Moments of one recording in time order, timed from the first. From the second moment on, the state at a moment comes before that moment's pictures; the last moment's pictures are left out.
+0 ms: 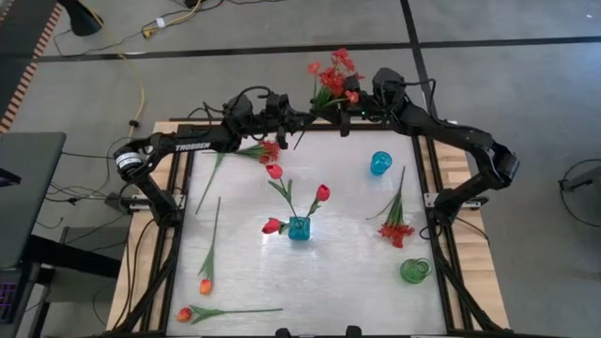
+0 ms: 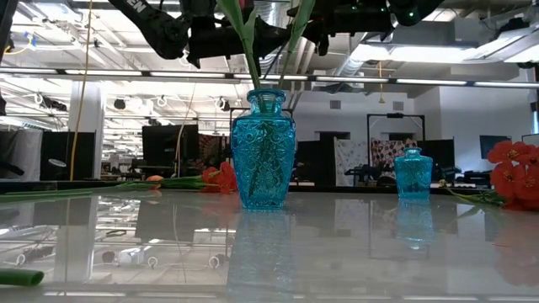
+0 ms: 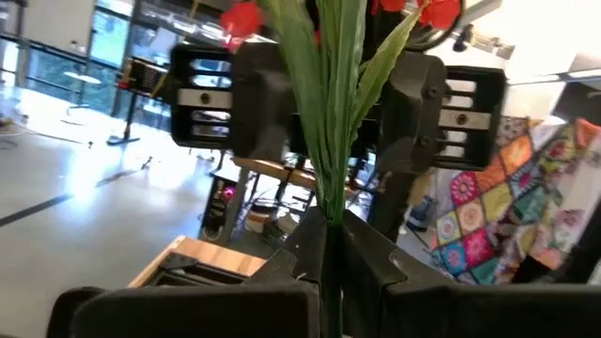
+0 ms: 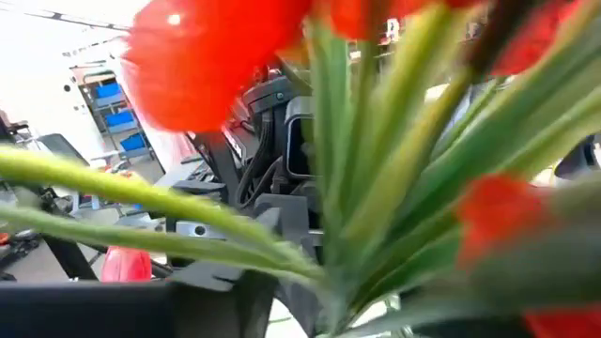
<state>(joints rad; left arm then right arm) 0.55 1.66 1.09 0.79 0.50 -0.41 -0.62 1.48 1.25 0.27 -0.60 0.23</state>
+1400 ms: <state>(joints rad) 0.81 1.52 1.09 0.37 0.75 -0.40 -1.00 0.92 1.03 -0.59 -0.41 -0.03</state>
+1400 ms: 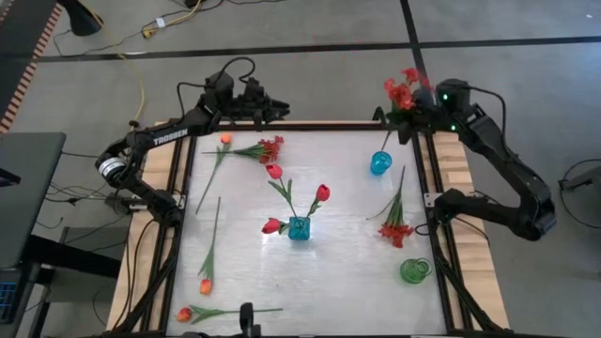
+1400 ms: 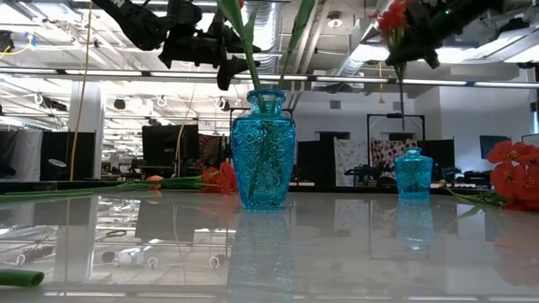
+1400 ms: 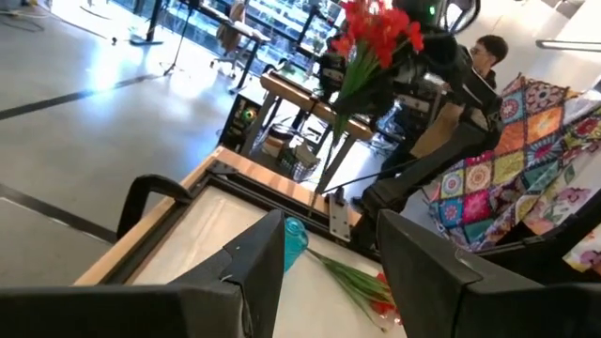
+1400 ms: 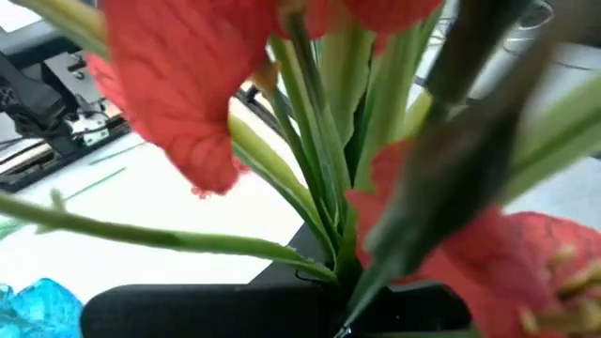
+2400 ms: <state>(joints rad) 0.79 1.52 1.09 0.32 0.74 -0.40 -1.00 0.86 0.88 -0.51 -0.32 -0.05</state>
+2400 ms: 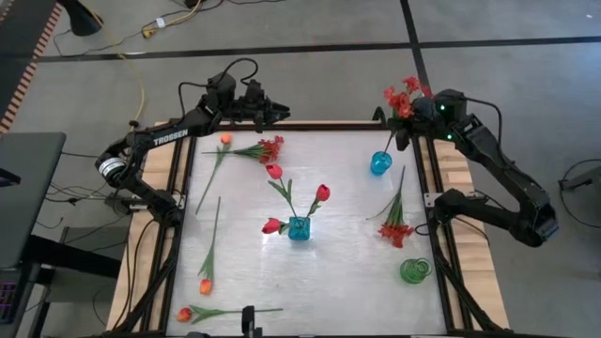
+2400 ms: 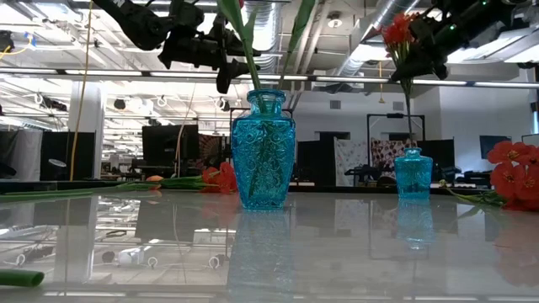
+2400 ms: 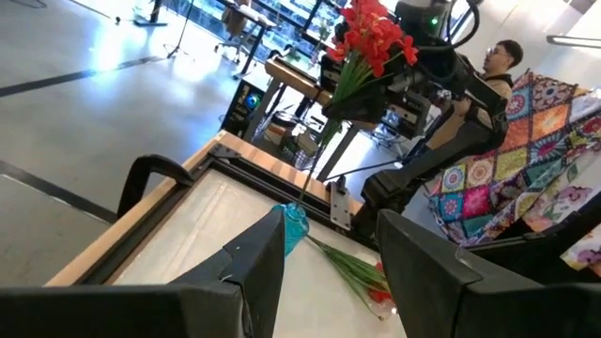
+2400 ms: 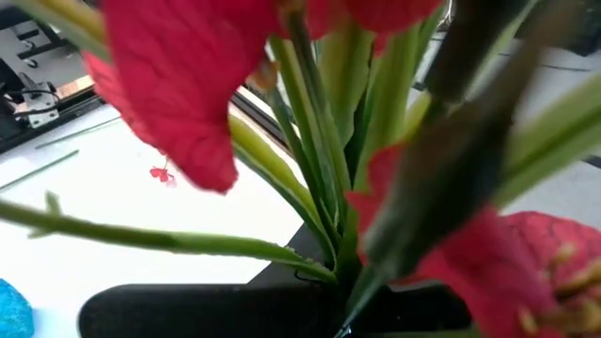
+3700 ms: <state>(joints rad) 0.79 1.52 1.09 0.32 0.75 -0.35 -0.96 0.86 0.68 -0.51 -0.34 -0.03</state>
